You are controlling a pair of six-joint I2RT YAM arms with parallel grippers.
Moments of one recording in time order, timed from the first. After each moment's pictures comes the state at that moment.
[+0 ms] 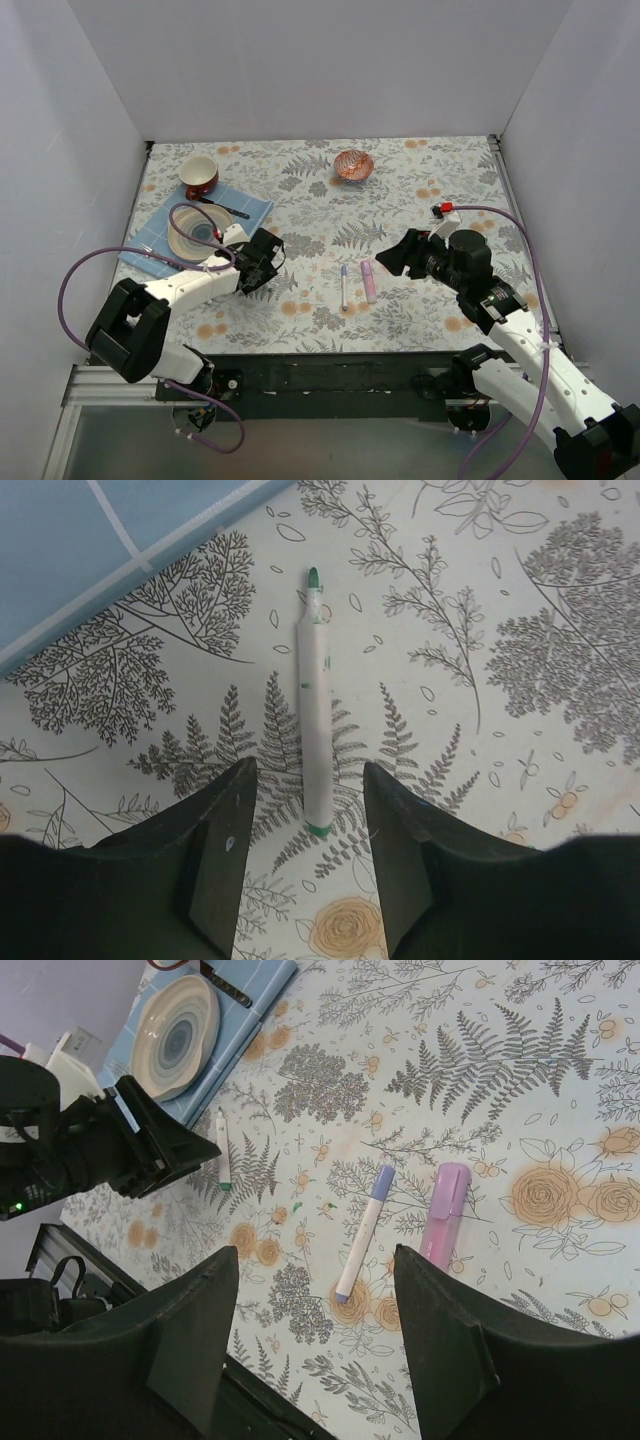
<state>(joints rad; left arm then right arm) -0.63 1.39 0.76 -0.51 -0.50 -1.14 0.48 0.74 0.59 -0.21 -0.23 0.58</state>
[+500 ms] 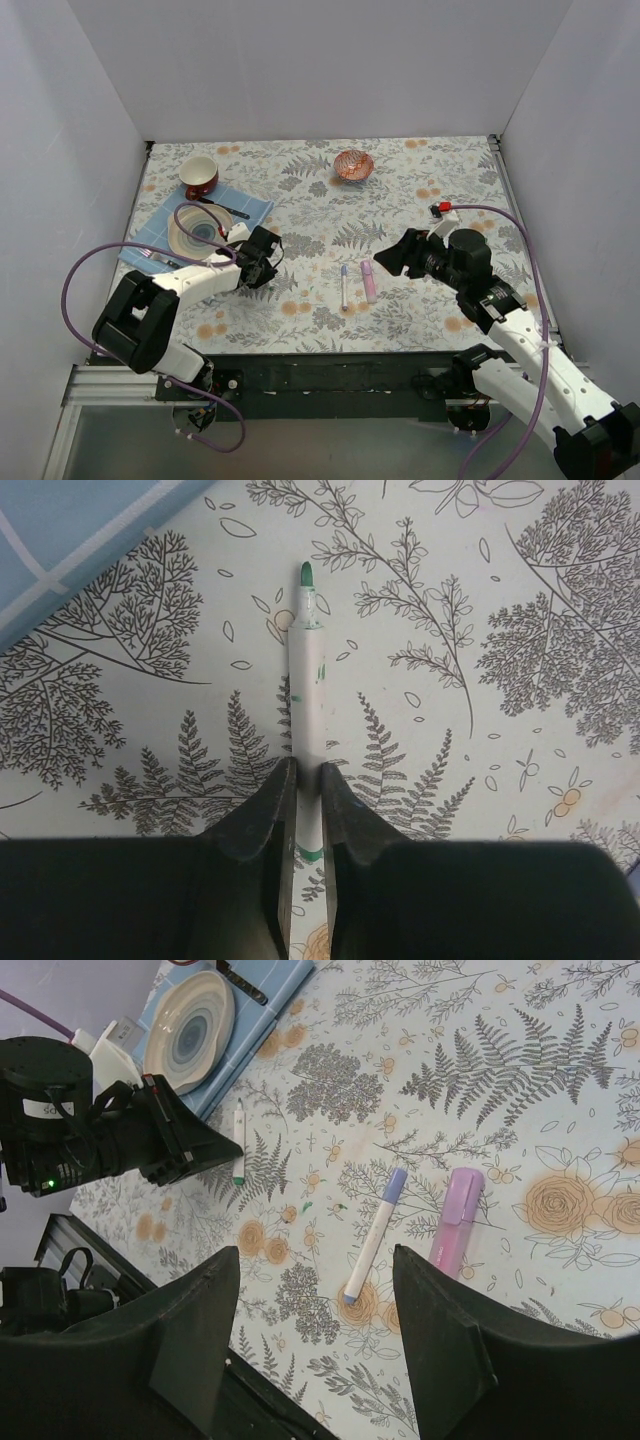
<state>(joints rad) -0.57 1.46 0.73 -0.38 -0.38 -1.04 0.48 0.74 0.59 -0.20 -0.26 0.57</state>
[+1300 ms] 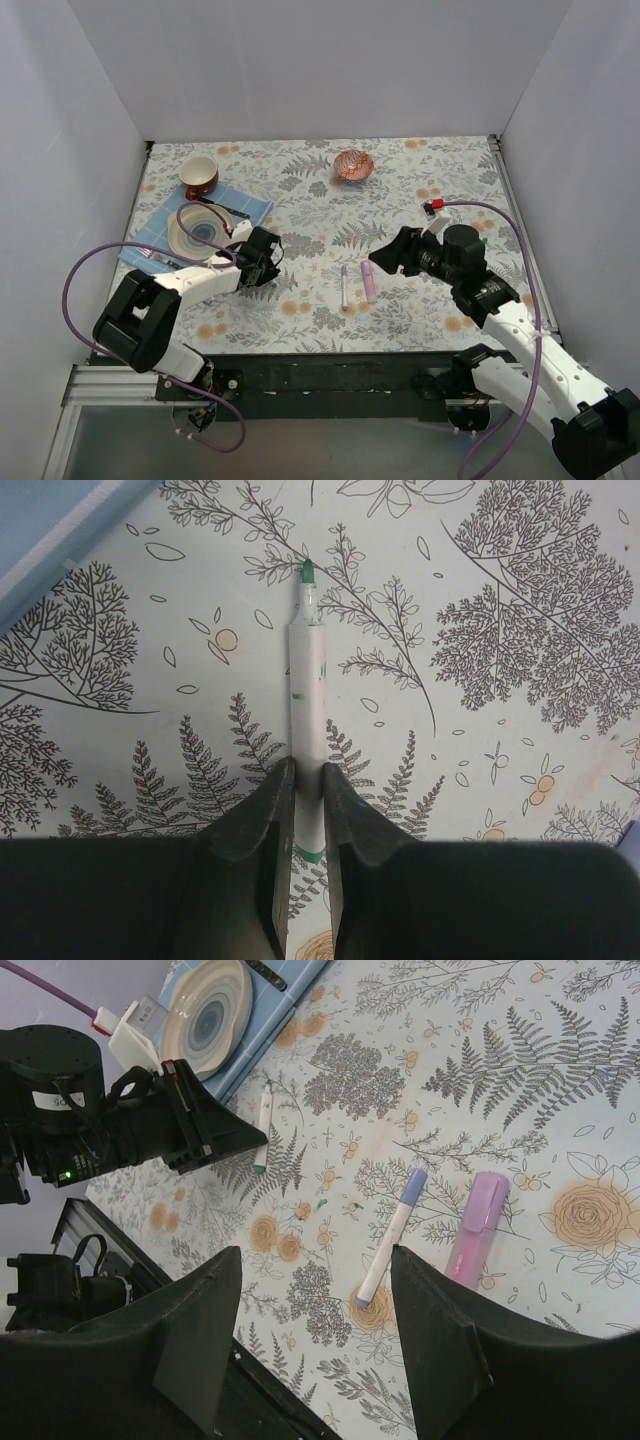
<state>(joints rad) -0.57 1.47 0.70 -0.26 -0.32 -0.96 0.48 0.81 0.59 -0.13 -0.32 0.57</state>
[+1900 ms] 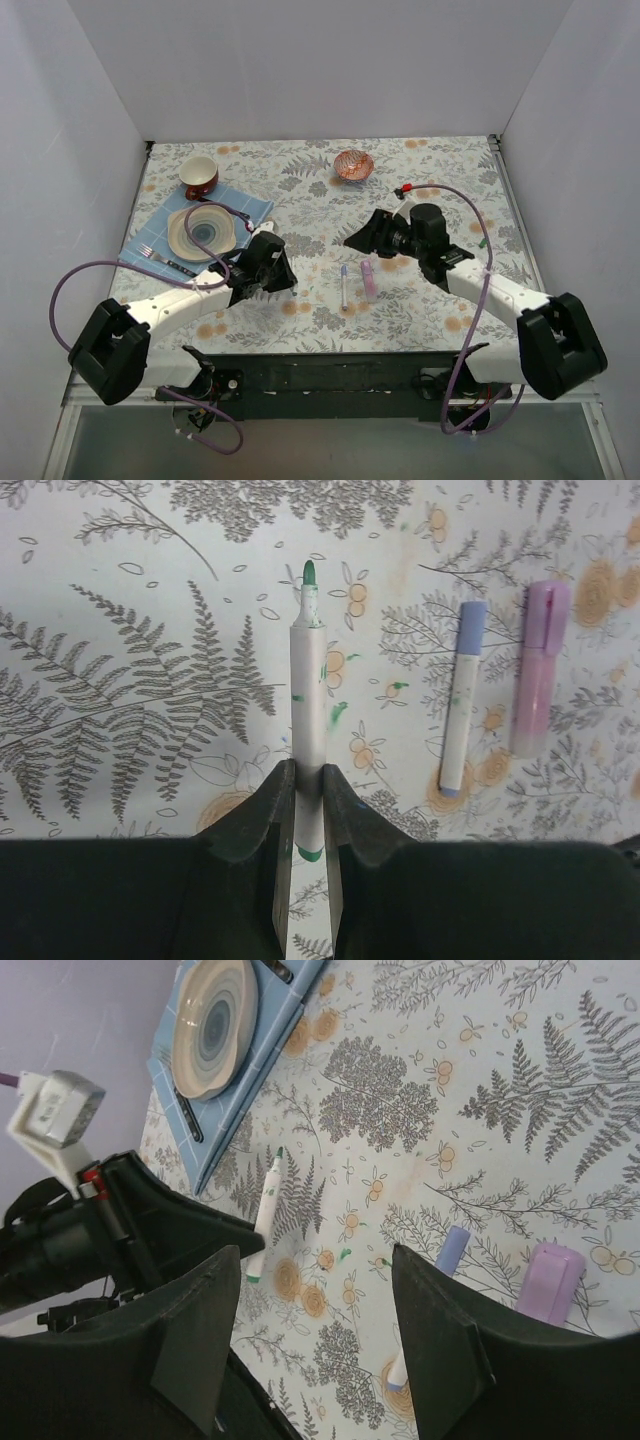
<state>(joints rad) -0.69 1.28 0.68 -0.26 -0.11 -0.82 0.49 1.24 0.65 0.21 -0.41 0.71</state>
